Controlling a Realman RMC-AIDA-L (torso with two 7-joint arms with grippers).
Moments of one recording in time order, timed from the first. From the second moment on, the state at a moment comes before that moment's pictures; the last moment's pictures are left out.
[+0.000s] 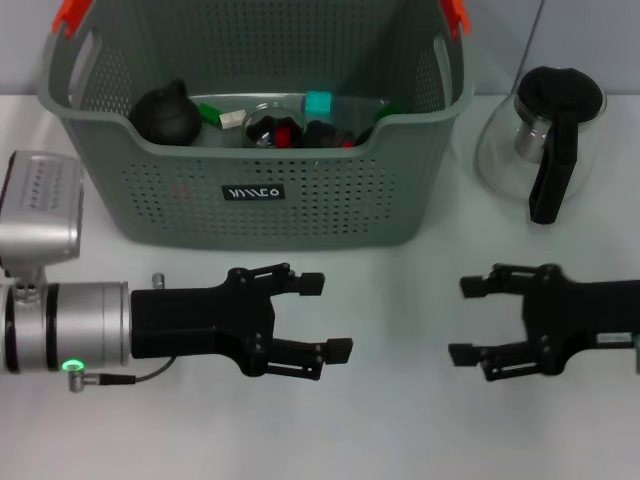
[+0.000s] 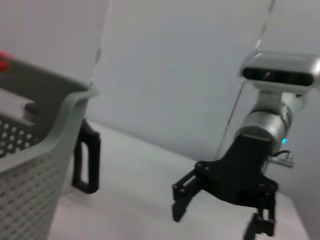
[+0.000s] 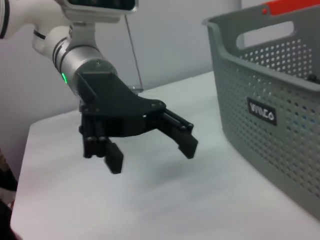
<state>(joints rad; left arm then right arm) -0.43 -2.13 0.95 0.68 1.84 1.59 -1.36 0.55 2.08 -0.64 -0.67 -2.21 -1.67 1.27</state>
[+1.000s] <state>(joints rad) -0.42 -2.14 0.95 0.64 1.86 1.52 -1.34 0.55 2.09 -0.68 -0.65 -2.22 -1.62 1.27</state>
